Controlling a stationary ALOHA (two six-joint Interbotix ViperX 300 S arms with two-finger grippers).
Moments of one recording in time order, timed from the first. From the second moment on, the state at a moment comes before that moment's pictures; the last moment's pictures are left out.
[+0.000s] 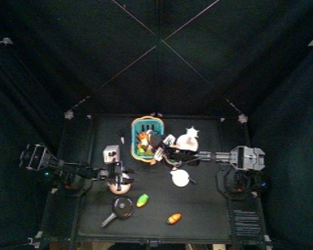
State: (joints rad) left arm -0.09 -0.26 1.17 -0.19 -0.76 0.06; right arm -0.17 0.09 0.33 -0.91 0.58 0.98
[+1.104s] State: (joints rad) left arm -0.10 -0.31 1.19 -0.19 -0.67 0.06; right arm 0.39 0.07 0.51 -0.83 0.40 0.98
